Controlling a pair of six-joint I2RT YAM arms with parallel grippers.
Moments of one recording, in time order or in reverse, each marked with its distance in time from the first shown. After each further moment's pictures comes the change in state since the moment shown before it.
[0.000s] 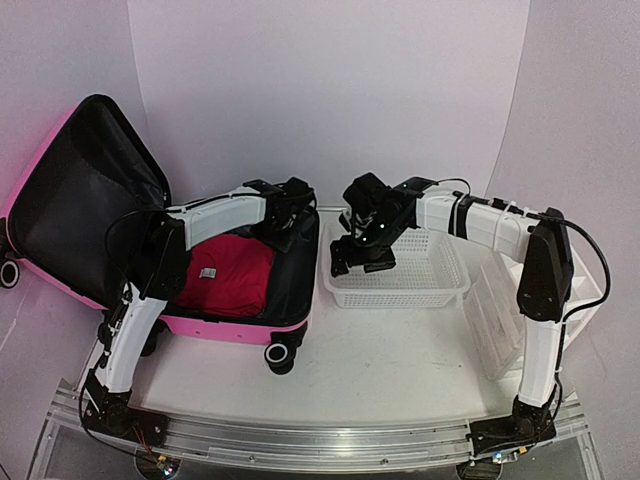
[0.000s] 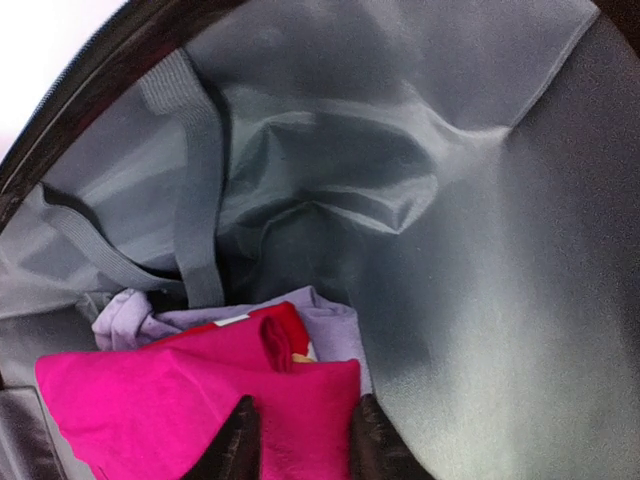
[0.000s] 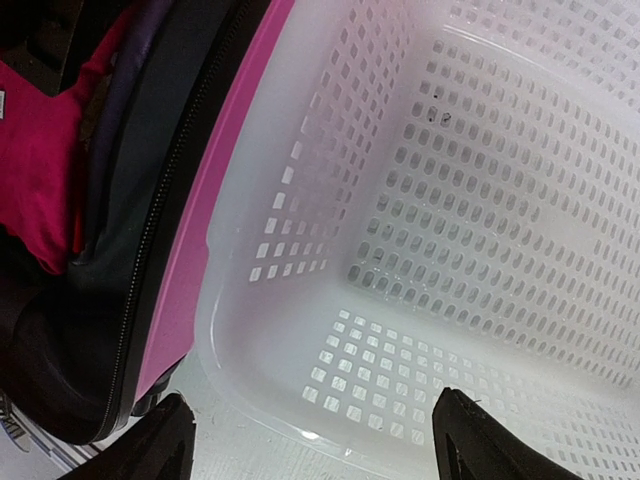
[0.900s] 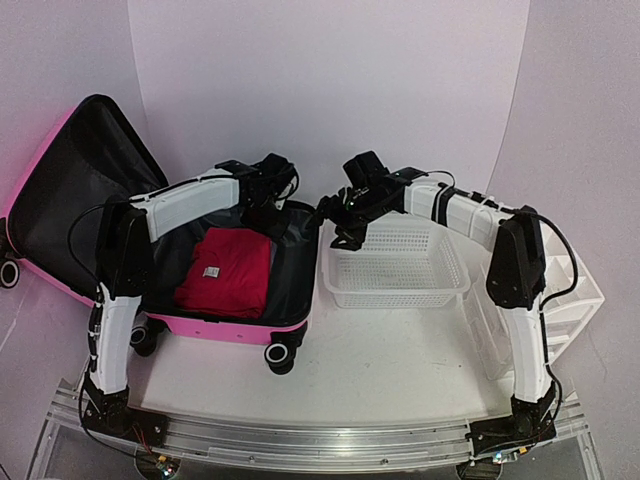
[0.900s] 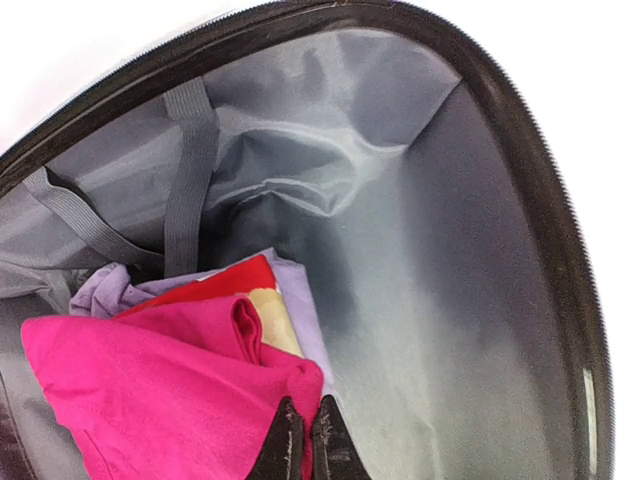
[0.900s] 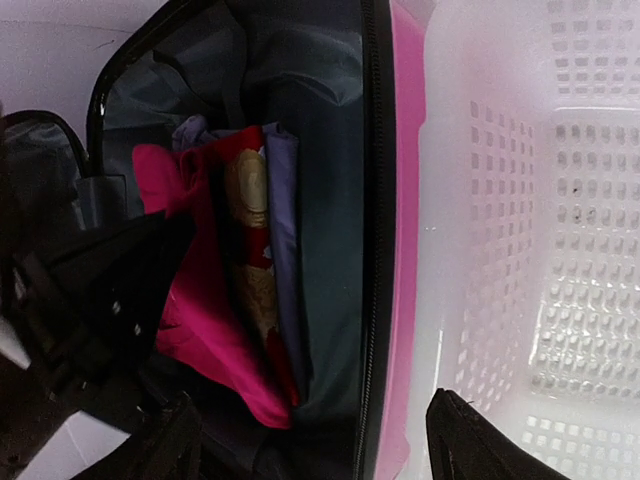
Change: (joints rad) left arm 0.025 -0.211 -0.148 0.045 0.244 -0.055; right arm -0.092 0.187 0.257 0.213 -0.270 0.459
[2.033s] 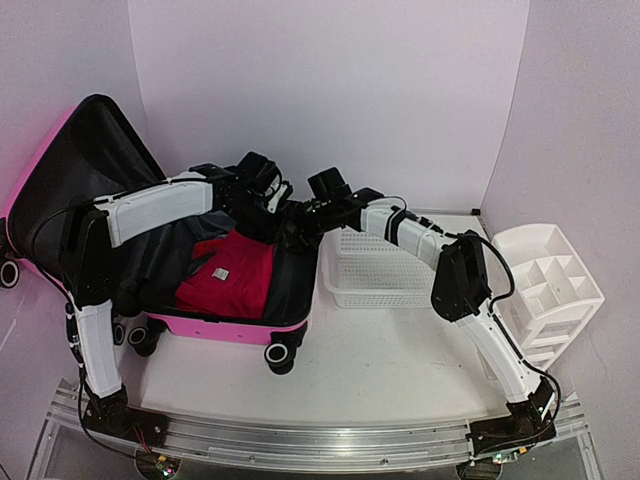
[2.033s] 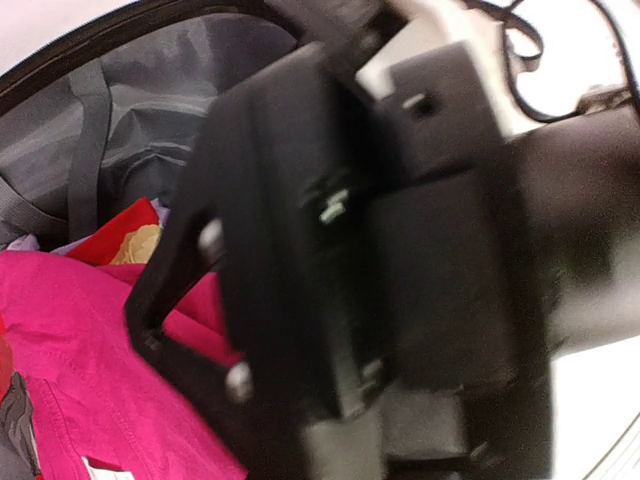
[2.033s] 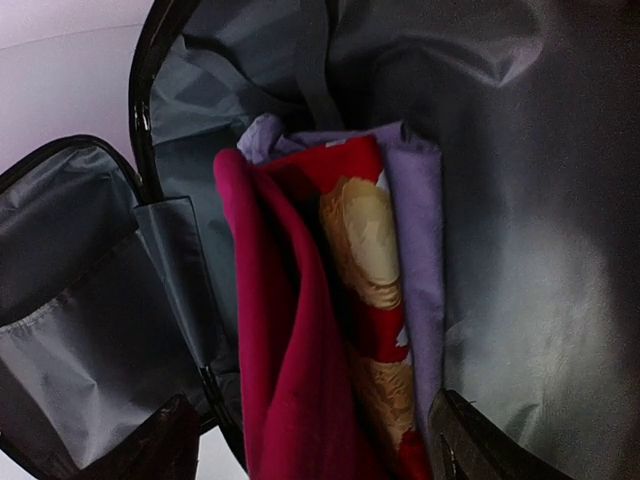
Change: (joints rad) left arm -0.006 -0.253 -0.302 0.145 0.283 -0.015; right arm 0.050 0.442 0.499 0.119 -0.146 0.314
